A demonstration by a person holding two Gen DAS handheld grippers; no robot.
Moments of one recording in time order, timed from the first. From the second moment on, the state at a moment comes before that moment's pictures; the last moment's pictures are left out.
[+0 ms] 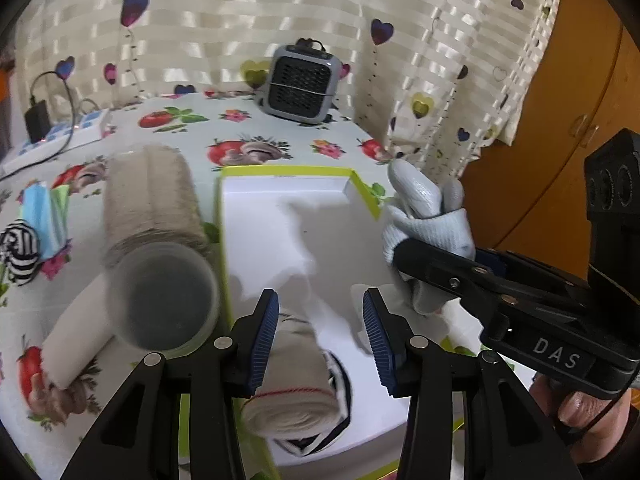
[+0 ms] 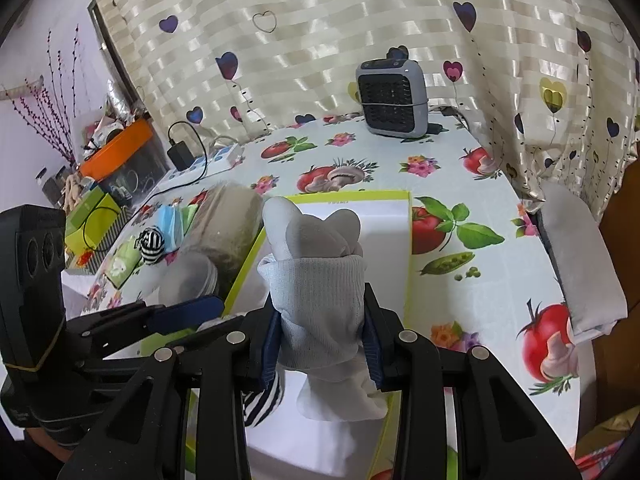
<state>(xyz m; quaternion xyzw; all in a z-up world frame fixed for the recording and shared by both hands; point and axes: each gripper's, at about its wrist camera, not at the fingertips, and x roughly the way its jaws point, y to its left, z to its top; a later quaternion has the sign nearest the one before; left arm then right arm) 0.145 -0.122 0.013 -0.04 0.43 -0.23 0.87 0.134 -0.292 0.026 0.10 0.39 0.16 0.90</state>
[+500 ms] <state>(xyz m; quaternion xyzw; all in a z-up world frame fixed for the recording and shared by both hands) 0.150 -0.090 0.048 -0.10 0.39 -0.24 0.88 0.151 -0.276 0.024 0.06 0.41 0.17 0.90</state>
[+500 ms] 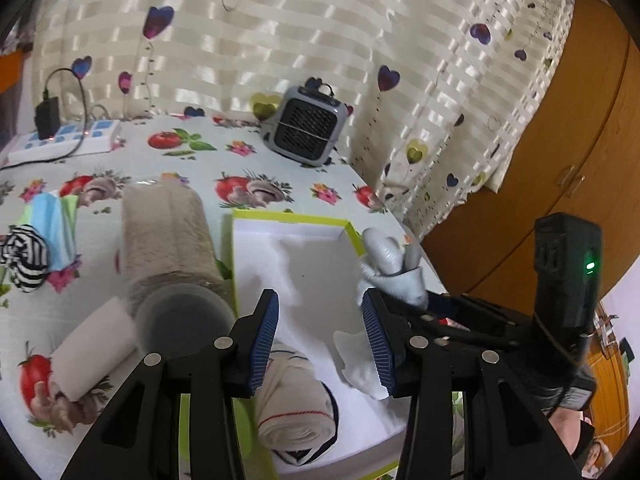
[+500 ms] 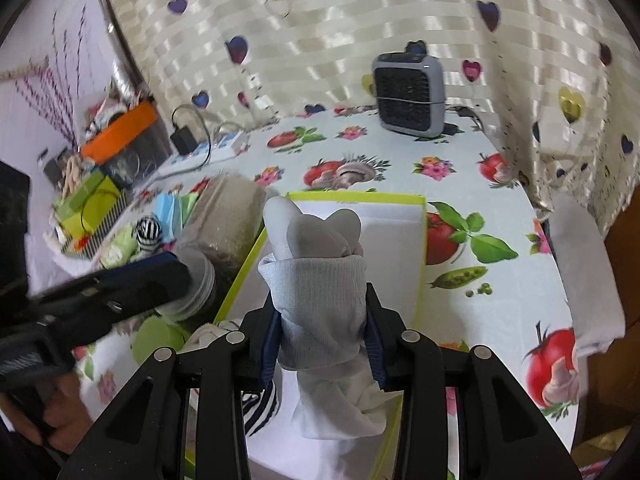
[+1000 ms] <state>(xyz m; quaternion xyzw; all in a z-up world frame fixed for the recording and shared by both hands) 0.120 -0.064 0.061 -0.08 0.37 -0.20 0.90 0.117 -0.265 0.041 0.02 0.37 0.19 0.91</state>
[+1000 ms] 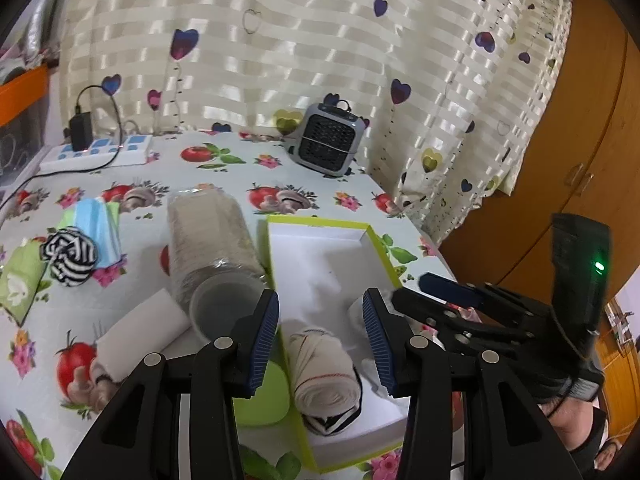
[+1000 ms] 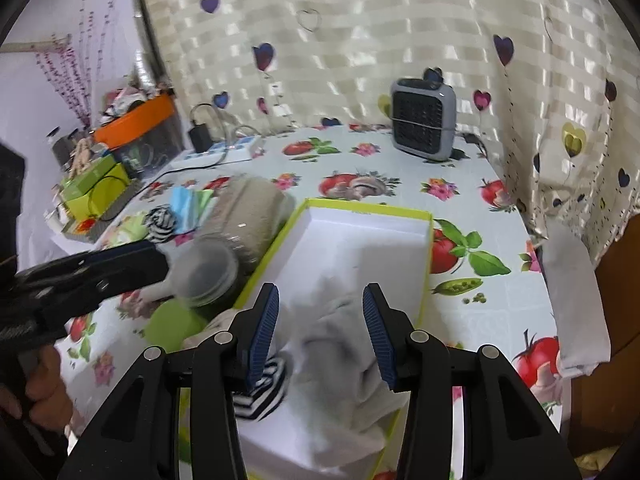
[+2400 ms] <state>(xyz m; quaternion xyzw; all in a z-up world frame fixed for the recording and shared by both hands) 0.045 0.028 0.014 -0.10 0.41 -0.07 0.91 0.046 -0.224 0.021 0.01 0.40 0.23 0.89</state>
